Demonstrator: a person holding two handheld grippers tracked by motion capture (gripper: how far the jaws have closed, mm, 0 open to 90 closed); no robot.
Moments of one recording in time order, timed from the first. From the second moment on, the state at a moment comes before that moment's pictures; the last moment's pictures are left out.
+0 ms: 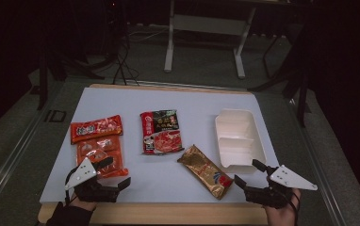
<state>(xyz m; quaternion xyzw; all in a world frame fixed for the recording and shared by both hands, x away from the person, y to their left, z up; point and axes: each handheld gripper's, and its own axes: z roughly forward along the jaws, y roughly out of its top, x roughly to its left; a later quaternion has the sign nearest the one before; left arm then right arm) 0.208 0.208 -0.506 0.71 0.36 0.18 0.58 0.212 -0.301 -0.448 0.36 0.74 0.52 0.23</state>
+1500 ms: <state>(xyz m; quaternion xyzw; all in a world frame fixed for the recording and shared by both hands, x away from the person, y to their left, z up) 0.207 0.203 -0.506 0.71 0.35 0.18 0.58 0.244 -0.236 -0.406 0.28 0.79 0.49 0.23</state>
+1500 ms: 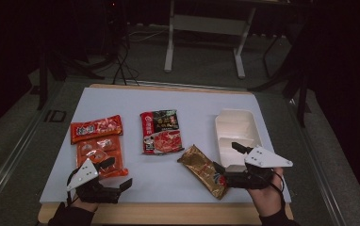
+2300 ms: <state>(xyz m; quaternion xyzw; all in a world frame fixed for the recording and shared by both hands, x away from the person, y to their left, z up) 0.207 0.202 -0.508 0.72 0.35 0.17 0.58 0.294 -0.202 -0.421 0.28 0.83 0.45 0.17</state>
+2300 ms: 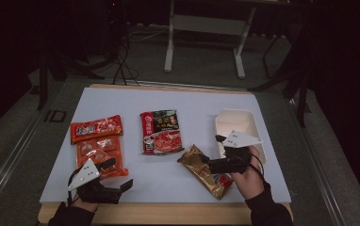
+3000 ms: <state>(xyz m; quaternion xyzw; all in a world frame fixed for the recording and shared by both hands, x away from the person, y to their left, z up) 0.208 0.201 -0.509 0.72 0.35 0.17 0.57 0.344 -0.171 -0.456 0.35 0.85 0.37 0.12</state>
